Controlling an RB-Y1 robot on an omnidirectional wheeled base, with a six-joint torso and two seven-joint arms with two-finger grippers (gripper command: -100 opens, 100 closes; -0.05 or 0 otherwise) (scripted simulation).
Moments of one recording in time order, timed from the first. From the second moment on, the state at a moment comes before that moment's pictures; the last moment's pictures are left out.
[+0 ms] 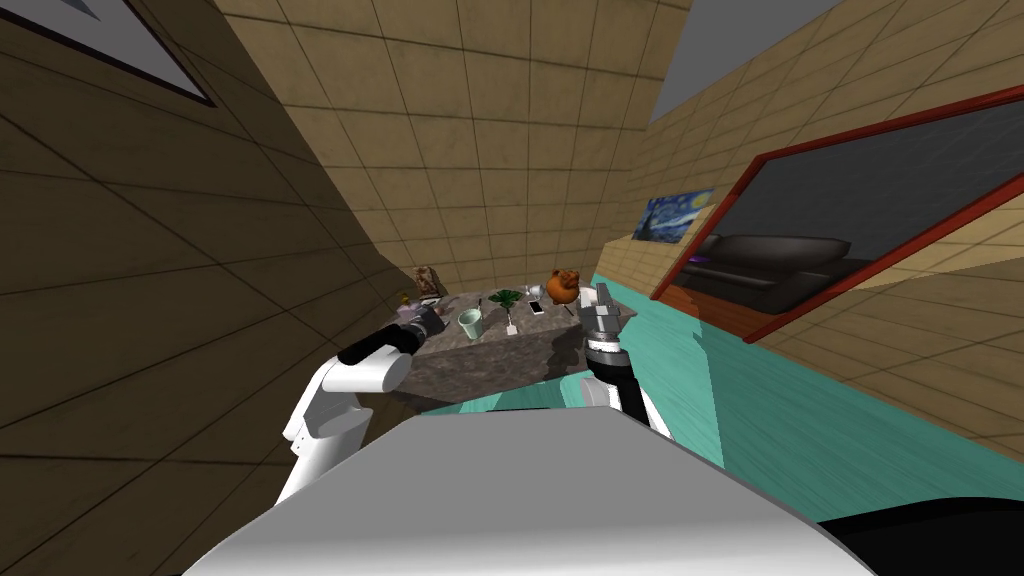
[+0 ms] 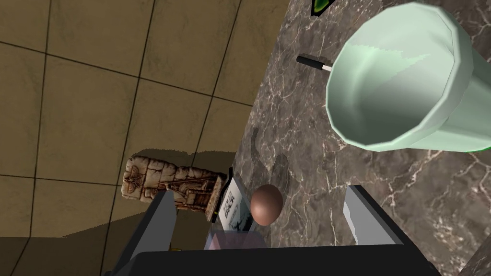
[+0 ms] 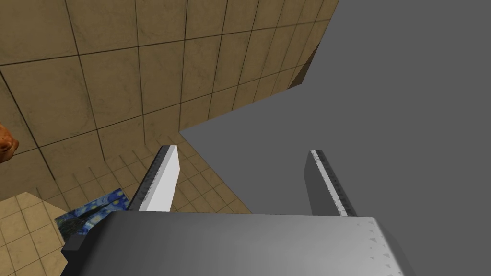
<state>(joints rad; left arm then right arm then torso) 0.17 0.36 0.17 -2.44 0.25 1.02 0.58 0.47 0.02 0.07 -2.24 0.08 -0.53 -0.06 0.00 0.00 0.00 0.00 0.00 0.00</state>
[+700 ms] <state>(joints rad) 0.12 0.38 0.18 -2.44 0.31 1.21 0.61 0.47 0.02 0.07 -2.24 0.08 -0.53 -0.06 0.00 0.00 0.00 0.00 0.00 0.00</state>
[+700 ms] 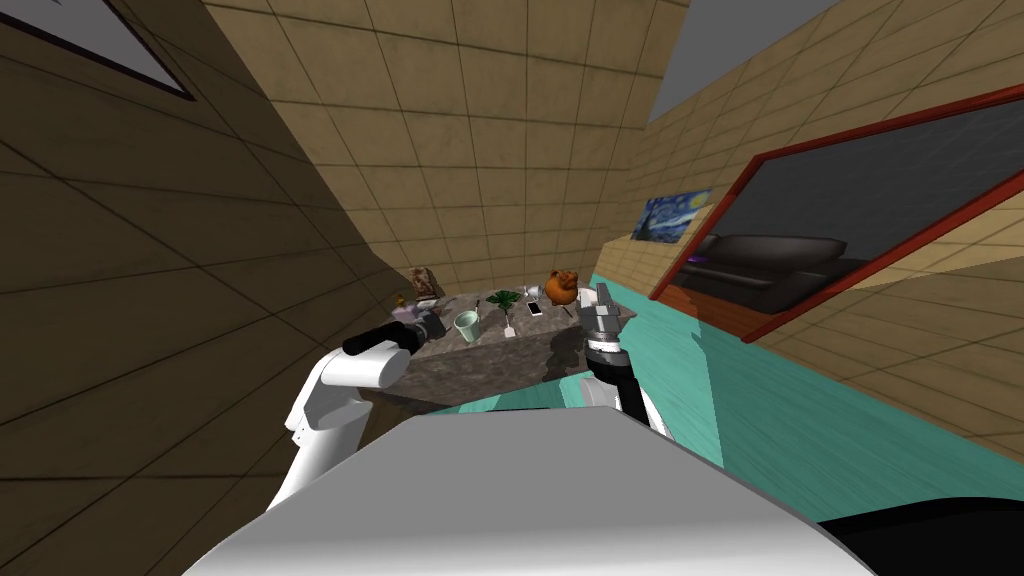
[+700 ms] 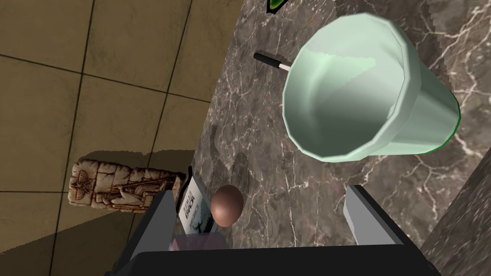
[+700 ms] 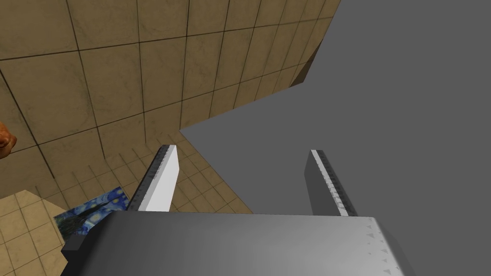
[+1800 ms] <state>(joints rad) 0.04 0.43 0.20 -2.43 0.43 1.50 0.66 0.47 0.02 0.07 -2.24 0.08 -0.53 -0.06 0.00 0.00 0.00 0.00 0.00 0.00</state>
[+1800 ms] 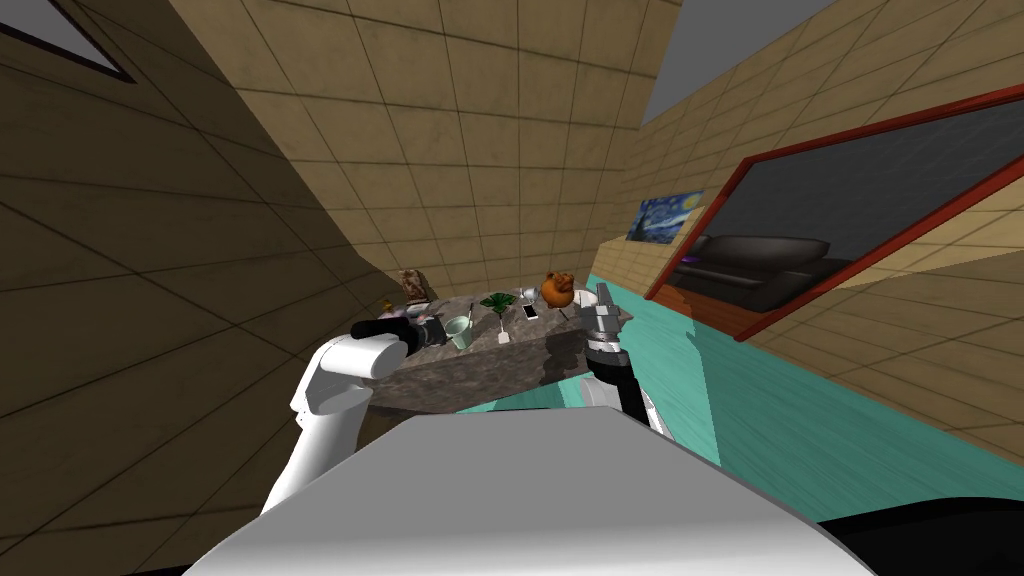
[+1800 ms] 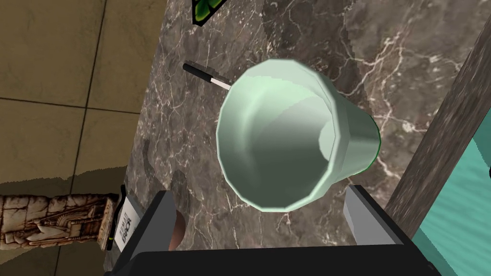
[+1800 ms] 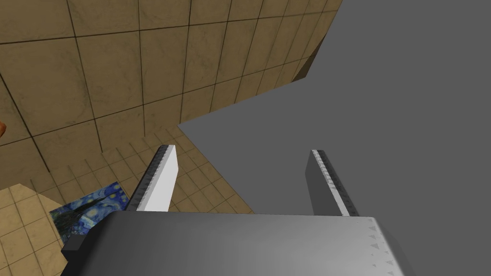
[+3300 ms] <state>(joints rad) -0.04 0.51 0.21 -2.41 0.58 1.88 0.72 0.47 0.02 0.07 -2.24 0.08 -0.53 -0.06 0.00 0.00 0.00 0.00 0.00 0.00</state>
